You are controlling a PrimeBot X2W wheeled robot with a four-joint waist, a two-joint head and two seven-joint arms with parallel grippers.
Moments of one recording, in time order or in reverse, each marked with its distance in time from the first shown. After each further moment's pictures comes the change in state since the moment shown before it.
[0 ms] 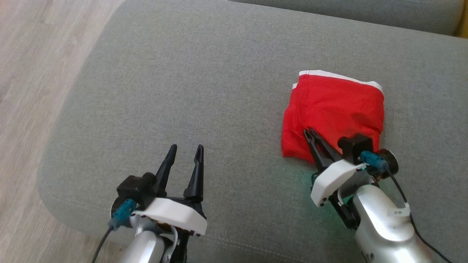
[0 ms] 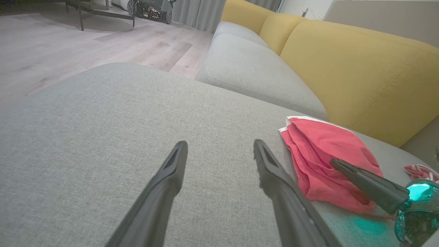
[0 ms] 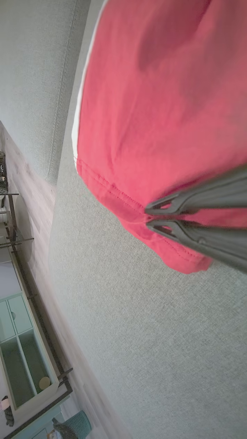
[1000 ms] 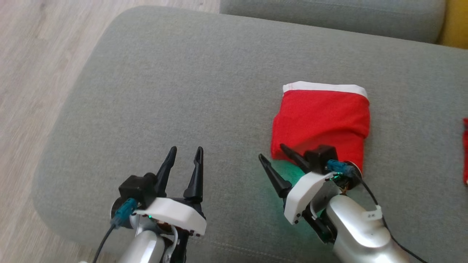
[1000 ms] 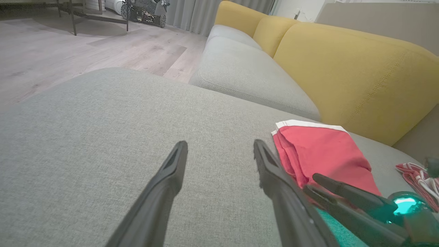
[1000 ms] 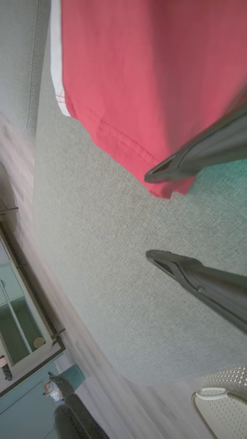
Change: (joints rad) left arm -0.011 0.000 -0.008 0.035 -0.001 0.007 0.000; right arm -0.023 0.021 0.235 0.035 0.188 0.000 0.051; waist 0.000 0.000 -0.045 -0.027
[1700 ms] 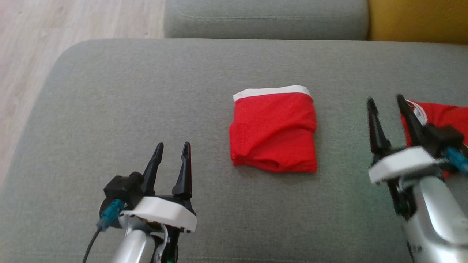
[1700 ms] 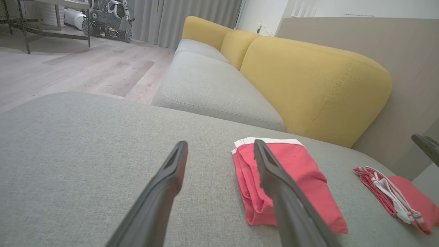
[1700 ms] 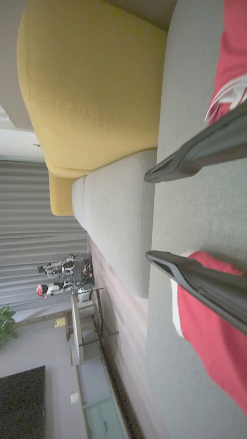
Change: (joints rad) left arm 0.021 0.000 0.062 -0.043 0.005 -0.001 0.000; right arm 0.044 -0.110 -0.462 -0.170 -0.130 0.000 -0.153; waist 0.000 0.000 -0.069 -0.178
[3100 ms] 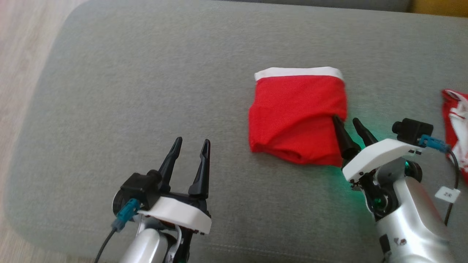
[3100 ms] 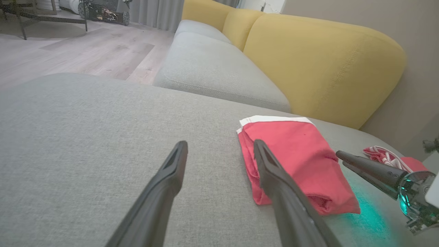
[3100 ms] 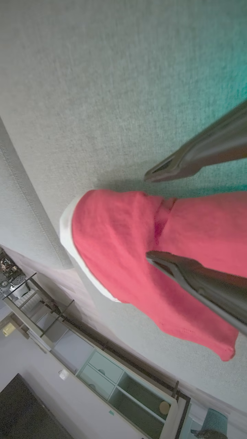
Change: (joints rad) left arm -0.011 0.000 -0.072 -0.055 0.047 -0.009 0.000; right arm 0.013 0.109 -0.023 0.006 0.336 0.000 0.359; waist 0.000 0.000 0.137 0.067
